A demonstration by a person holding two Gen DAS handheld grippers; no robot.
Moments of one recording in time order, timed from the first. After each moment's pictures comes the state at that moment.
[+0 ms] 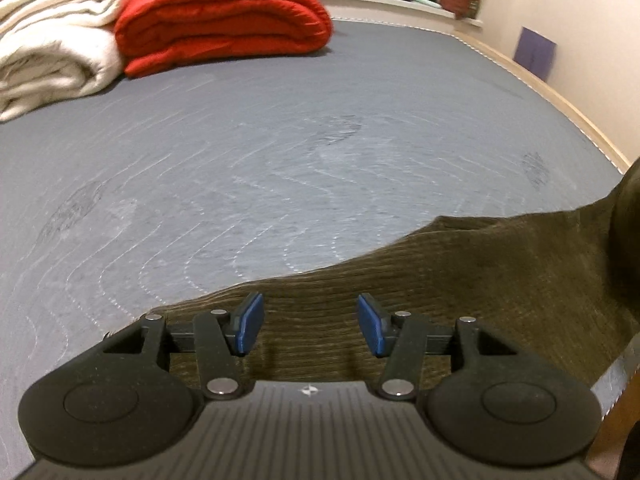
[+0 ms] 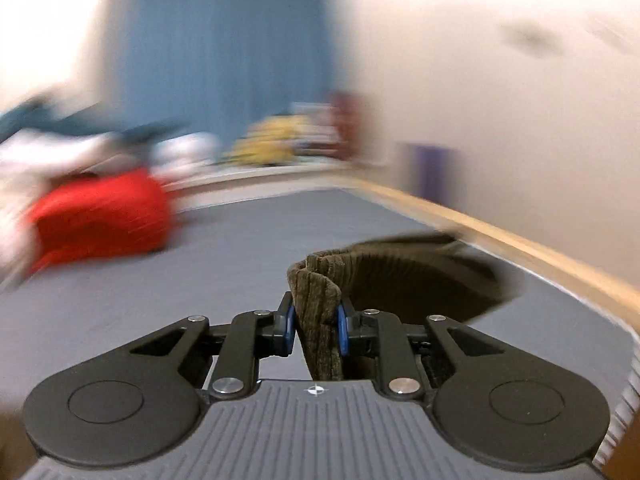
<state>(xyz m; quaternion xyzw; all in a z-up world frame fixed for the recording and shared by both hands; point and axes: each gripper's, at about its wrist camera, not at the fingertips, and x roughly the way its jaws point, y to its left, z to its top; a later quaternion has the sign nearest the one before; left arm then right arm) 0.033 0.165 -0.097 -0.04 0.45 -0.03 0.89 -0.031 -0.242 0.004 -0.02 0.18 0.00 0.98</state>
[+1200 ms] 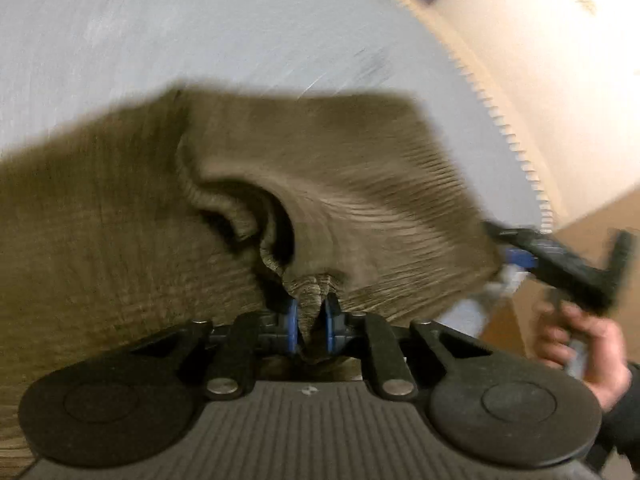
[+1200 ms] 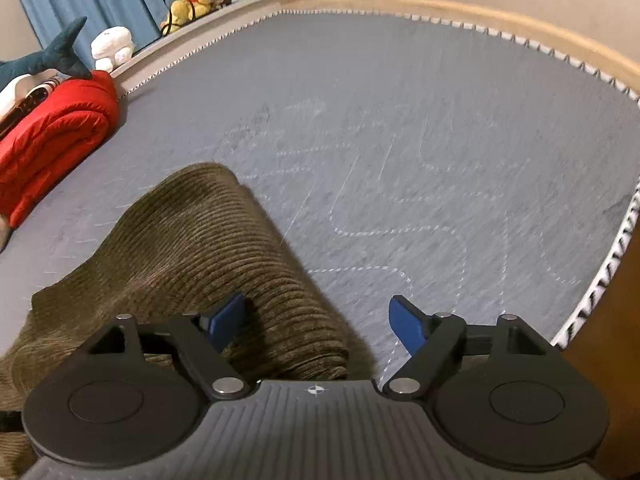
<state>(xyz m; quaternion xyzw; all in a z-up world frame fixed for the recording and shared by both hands) 0.027 0.032 -0.131 -0.14 0.53 -0.24 0.80 -0.047 -0.306 -0.107 0.18 0.41 -0.11 0.89</state>
